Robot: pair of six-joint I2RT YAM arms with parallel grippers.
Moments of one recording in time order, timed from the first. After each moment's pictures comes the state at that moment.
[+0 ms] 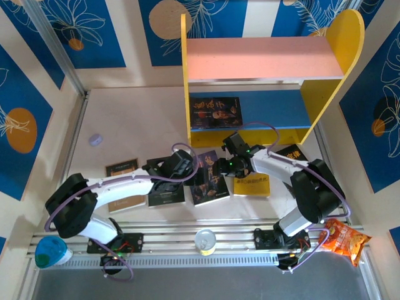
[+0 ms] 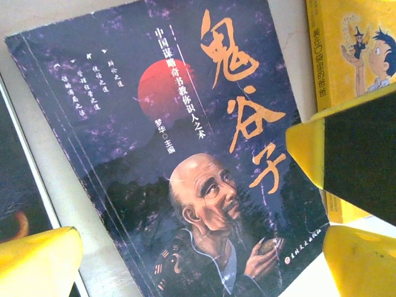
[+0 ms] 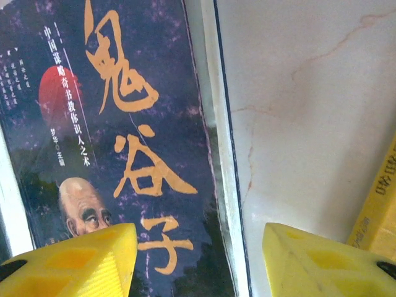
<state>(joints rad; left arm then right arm) -0.91 1.46 0.80 -0.22 0.00 -0.82 0.56 1.55 0.86 -0.49 -0.21 0.55</state>
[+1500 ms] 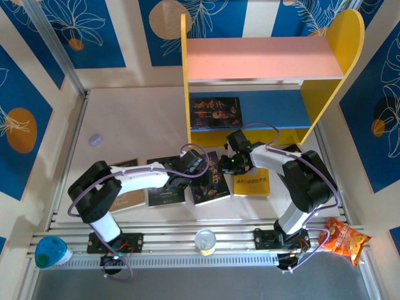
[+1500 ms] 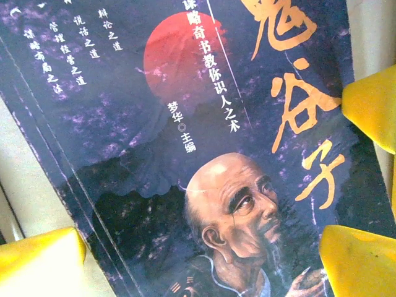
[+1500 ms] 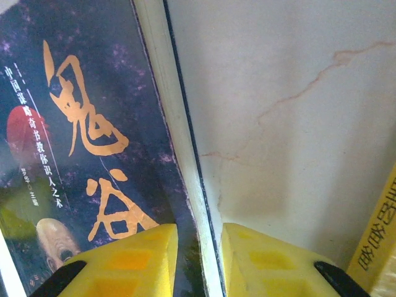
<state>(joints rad) -0.92 1.66 0.93 -0.31 0.00 -0.84 0.48 1.65 0.87 -0.43 -0.29 0.53</state>
